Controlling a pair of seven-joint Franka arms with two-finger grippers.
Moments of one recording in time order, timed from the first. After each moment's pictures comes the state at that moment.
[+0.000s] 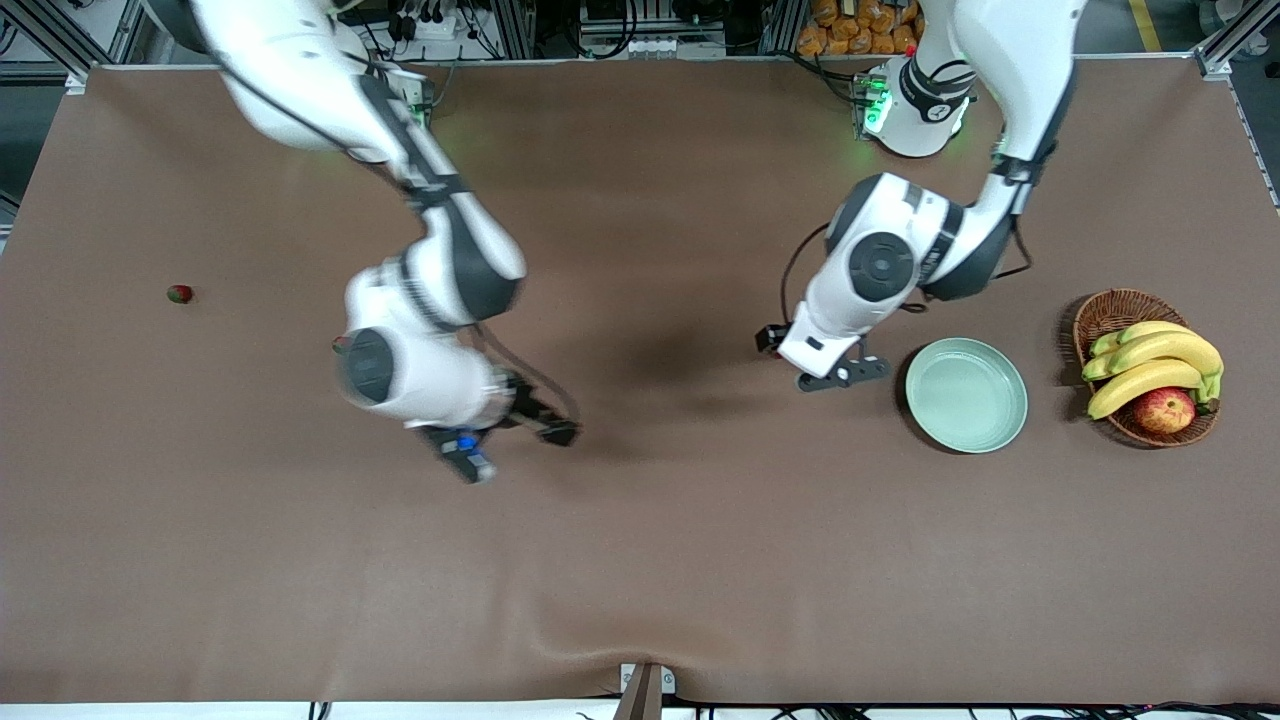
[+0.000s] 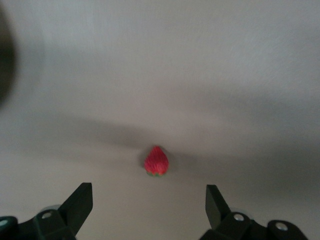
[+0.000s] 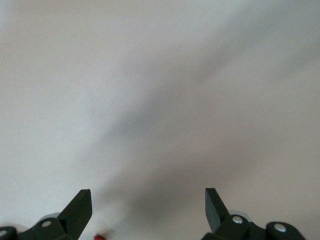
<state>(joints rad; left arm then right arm) -0.35 0.37 -0.20 -2.00 -0.03 2.23 -0.80 0.37 0.61 0.01 -1.40 0.40 1.96 0.88</state>
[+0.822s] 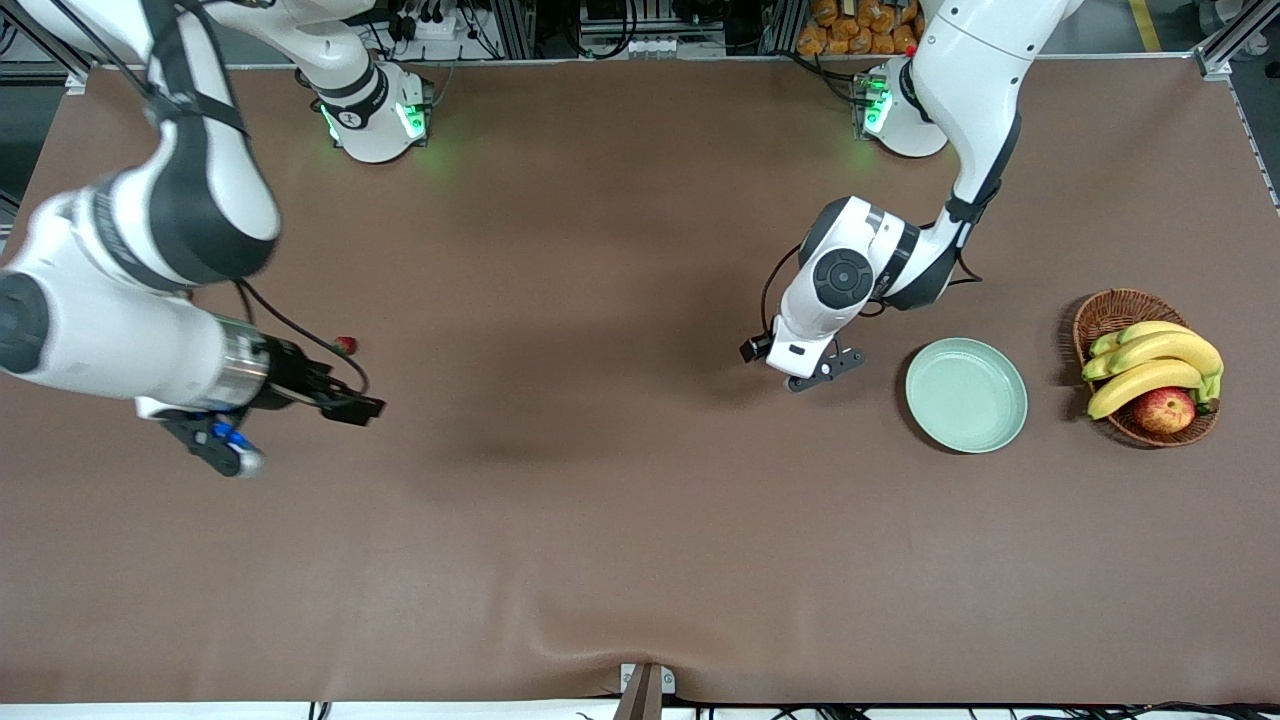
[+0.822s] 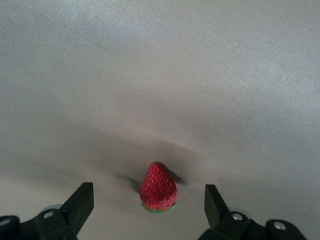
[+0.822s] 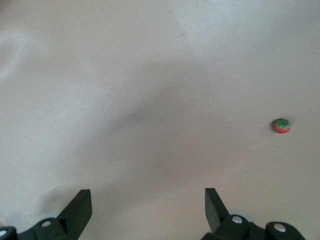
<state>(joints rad) -0.36 0.48 -0.19 -2.09 -0.03 2.47 -0.94 0.14 0.38 0.01 -1.40 0.25 1.67 0.65</state>
